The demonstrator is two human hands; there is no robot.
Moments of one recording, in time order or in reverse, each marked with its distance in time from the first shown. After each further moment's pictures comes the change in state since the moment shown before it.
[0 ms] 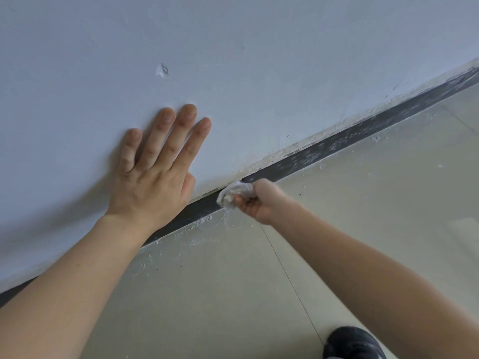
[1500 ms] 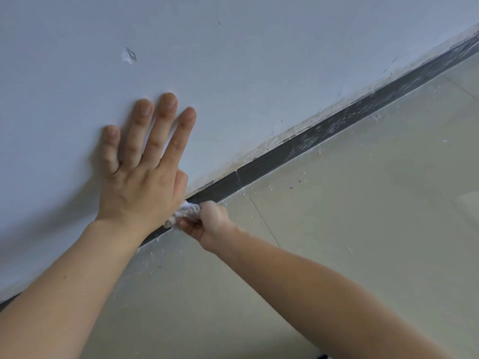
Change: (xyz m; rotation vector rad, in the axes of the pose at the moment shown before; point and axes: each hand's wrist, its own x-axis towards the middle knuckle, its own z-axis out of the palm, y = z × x) left_hand 0.002 0.004 -0.007 -0.031 -0.089 -0.031; right_hand 0.009 0.075 0.065 0.151 -0.085 0.166
